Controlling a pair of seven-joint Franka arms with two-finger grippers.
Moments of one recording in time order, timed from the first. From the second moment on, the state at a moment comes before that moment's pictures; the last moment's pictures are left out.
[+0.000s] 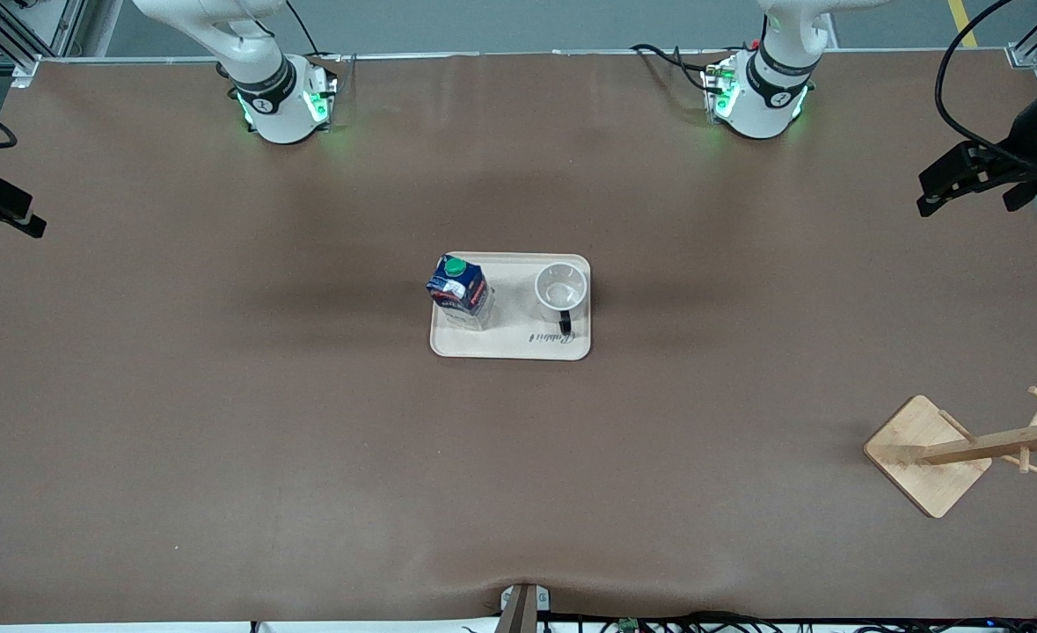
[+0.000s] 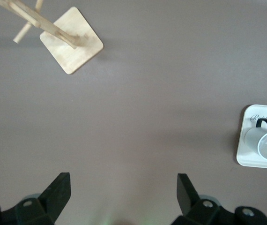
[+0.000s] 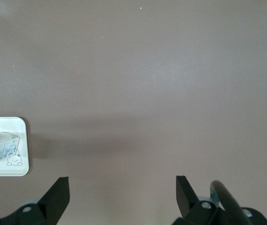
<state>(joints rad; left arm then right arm) 0.07 -0.02 -0.17 -1.50 0.03 1.47 -0.14 0.05 0.01 -0.16 -1.48 0.04 1.50 -0.07</state>
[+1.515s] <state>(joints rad) -0.06 0.18 -0.65 -2.06 0.15 2.20 -0.92 0.05 0.13 -0.16 -1.48 0.04 1.55 -0.07</state>
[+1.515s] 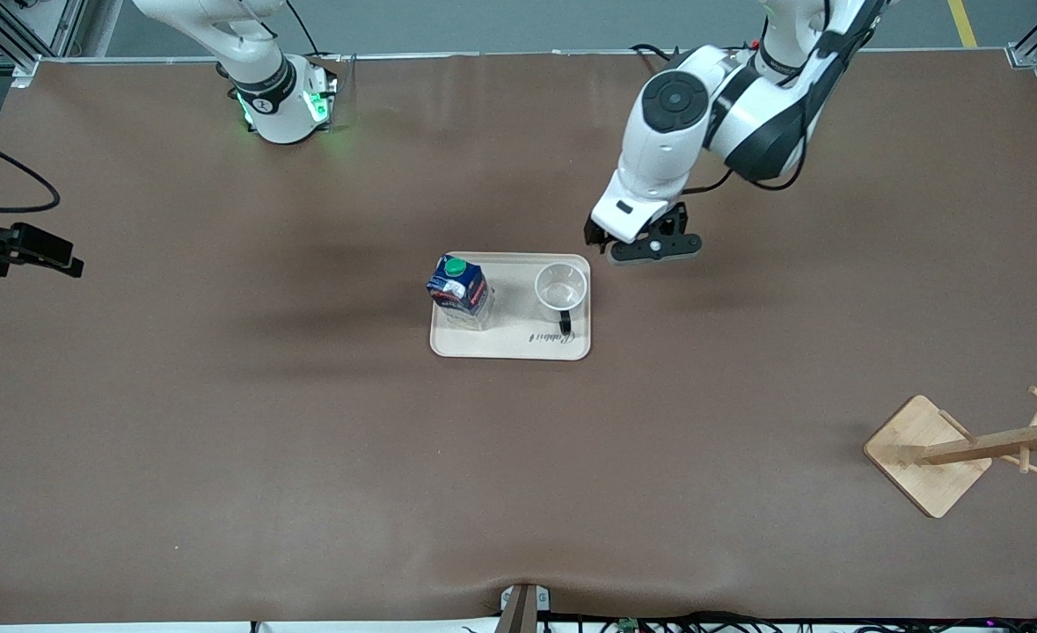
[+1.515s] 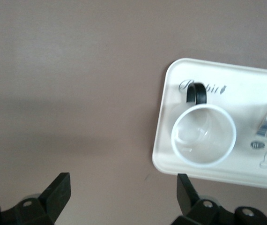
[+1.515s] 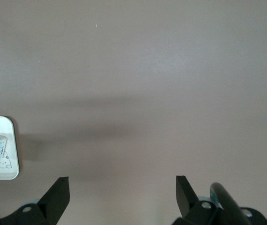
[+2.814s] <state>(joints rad) -0.16 0.63 -0.65 -1.86 0.44 2.29 -1.26 0.06 0.31 -0.15 -1.50 0.16 1.53 -0.03</state>
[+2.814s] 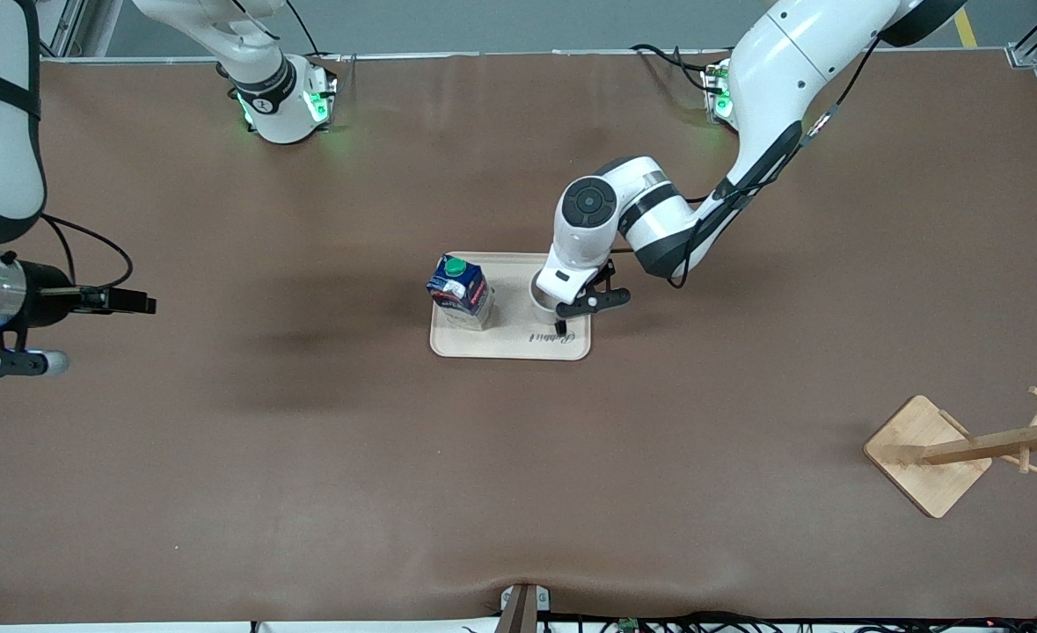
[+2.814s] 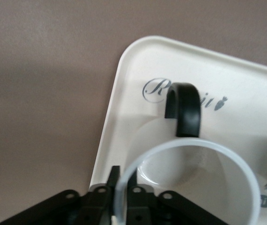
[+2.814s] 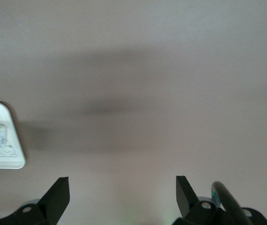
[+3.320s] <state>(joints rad) -0.08 0.57 -0.65 -1.76 0.44 2.23 -1.25 0.34 0.33 -0.14 -1.51 0.18 1.57 0.23</state>
